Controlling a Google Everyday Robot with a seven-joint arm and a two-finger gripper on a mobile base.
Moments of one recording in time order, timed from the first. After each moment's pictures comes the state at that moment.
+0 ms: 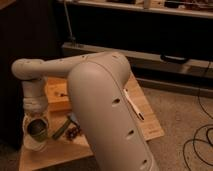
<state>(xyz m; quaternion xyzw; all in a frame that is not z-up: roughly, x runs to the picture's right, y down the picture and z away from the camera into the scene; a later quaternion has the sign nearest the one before) -0.296 0.169 0.618 -0.50 0.38 0.46 0.63</state>
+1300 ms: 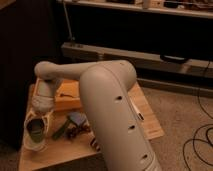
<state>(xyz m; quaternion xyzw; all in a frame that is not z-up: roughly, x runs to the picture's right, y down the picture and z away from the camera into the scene) -0.308 0.174 0.641 -0.56 0.43 0.55 0.45</state>
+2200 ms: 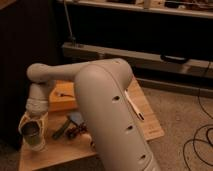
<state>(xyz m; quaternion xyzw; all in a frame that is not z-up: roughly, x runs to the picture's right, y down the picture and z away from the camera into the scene) -0.327 0.184 0.636 -0.54 0.41 0.56 0.47</state>
